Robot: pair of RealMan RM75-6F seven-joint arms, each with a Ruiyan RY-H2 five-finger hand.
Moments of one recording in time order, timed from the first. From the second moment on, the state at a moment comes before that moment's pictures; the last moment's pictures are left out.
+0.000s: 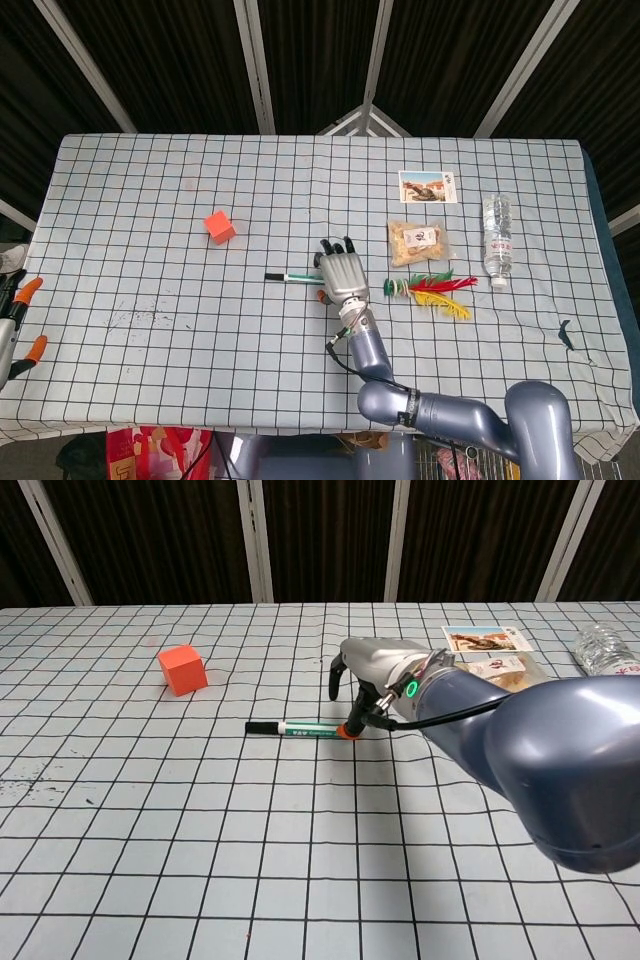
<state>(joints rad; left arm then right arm) -0.07 -0.99 -0.05 -1.83 1.43 1.48 0.28 0.93 -1.97 0.48 -1.31 -0.60 1.04 -0.89</state>
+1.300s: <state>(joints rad) -0.07 -1.00 -0.05 -1.81 1.39 1.48 0.34 1.05 -2.08 0.45 -1.02 -0.58 0.93 -0.73</state>
